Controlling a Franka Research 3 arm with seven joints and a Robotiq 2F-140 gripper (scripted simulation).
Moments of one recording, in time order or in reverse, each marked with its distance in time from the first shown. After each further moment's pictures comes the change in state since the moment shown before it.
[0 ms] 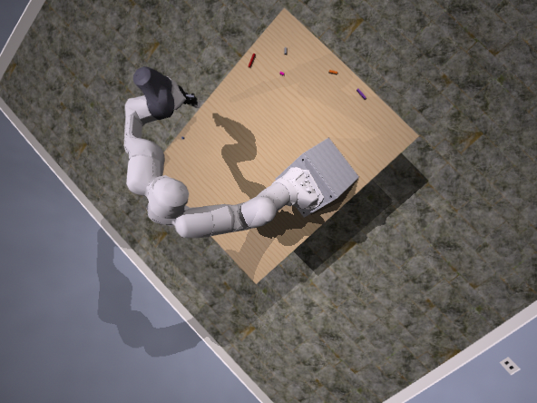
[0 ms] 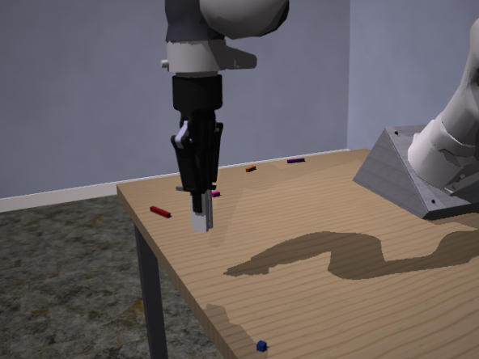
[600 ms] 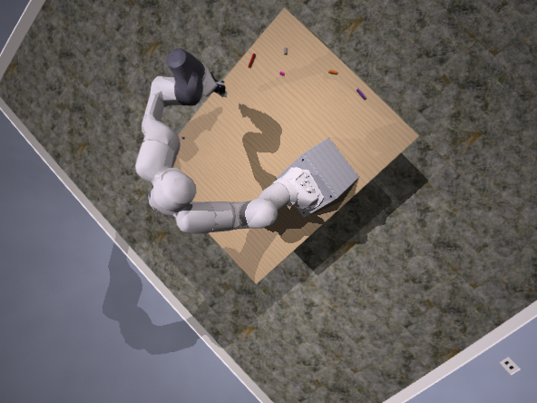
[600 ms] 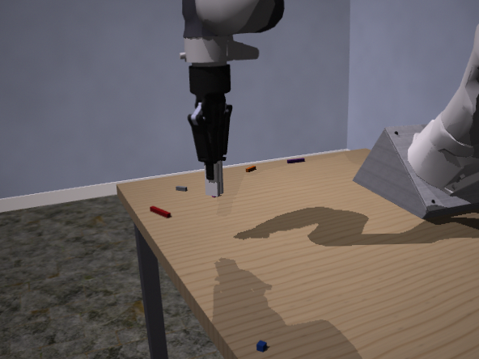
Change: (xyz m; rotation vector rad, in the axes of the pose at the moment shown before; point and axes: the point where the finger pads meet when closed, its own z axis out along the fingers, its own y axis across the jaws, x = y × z) arm -0.051 -0.146 -0.007 0.022 0.003 0.051
